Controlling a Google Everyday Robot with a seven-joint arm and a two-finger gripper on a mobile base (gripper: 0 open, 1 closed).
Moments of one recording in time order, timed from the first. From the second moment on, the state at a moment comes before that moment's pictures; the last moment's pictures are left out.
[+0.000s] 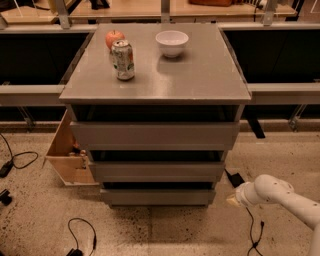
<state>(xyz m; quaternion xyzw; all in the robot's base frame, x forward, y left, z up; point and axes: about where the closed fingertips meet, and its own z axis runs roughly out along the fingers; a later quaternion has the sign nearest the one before) 0.595 -0.331 0.313 -0.44 0.87 0.06 0.23</state>
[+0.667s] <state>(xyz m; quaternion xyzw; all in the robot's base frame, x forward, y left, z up) 0.496 -0.377 0.419 -0.42 0.91 -0.01 0.07</state>
